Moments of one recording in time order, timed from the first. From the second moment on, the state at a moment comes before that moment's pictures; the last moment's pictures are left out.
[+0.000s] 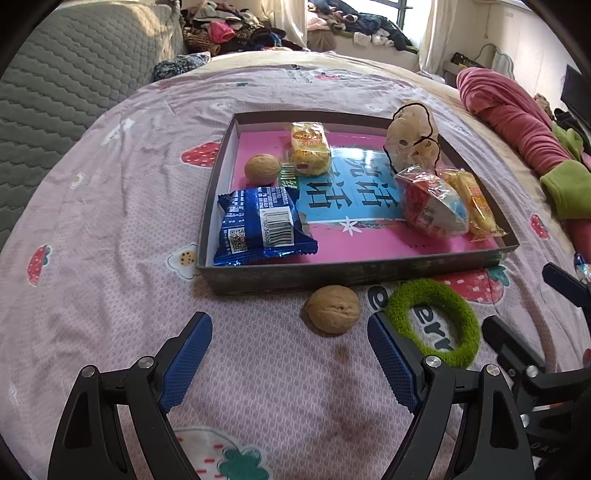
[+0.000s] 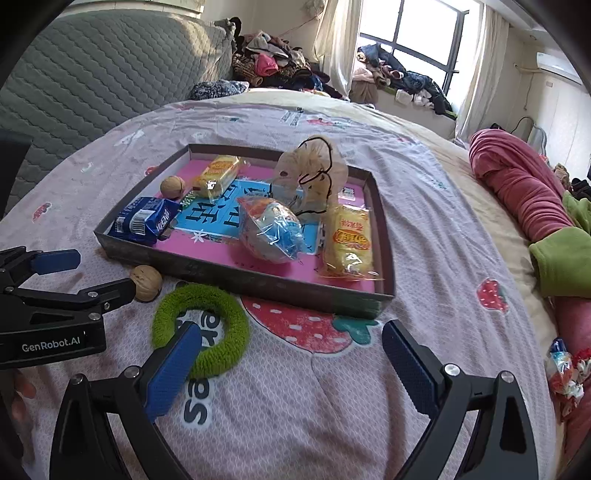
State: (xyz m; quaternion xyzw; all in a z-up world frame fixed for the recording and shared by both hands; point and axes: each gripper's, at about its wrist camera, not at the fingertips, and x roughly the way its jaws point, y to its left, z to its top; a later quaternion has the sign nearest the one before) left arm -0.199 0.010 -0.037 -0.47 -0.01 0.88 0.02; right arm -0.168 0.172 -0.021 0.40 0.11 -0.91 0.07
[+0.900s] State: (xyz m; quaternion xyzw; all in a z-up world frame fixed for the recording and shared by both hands) left arm -0.223 0.019 -0.064 -0.48 -0.01 0.88 0.01; right arm -0.204 0.151 -0.062 0.45 0.10 -0.88 0.11
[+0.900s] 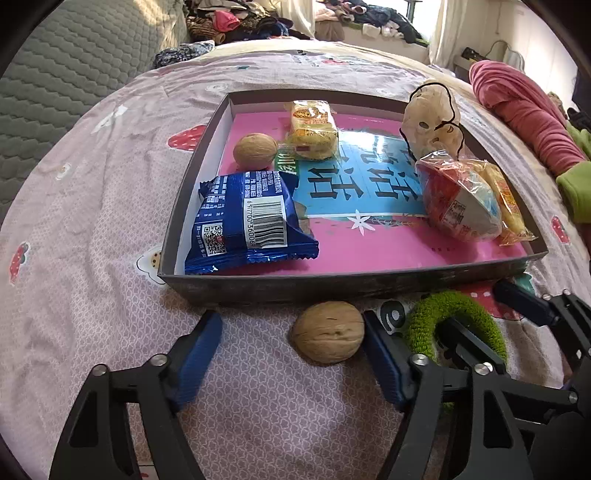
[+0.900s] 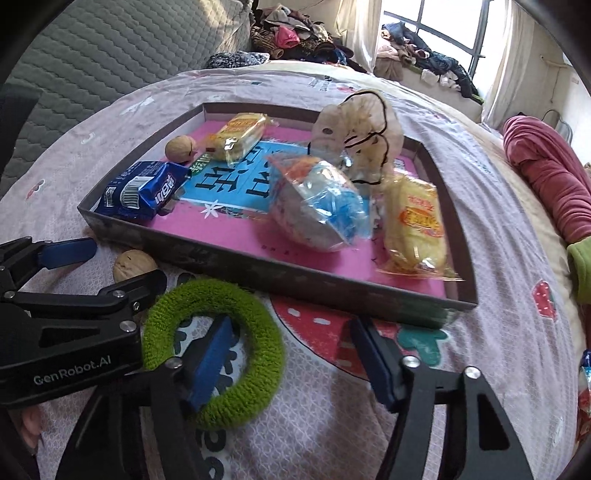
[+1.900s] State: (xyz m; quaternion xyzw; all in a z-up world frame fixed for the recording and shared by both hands) left arm -0.210 0.015 -0.060 -0.47 -0.03 0.88 0.04; right arm -0.192 0.177 -0.051 0.42 0.01 -0.89 0.19
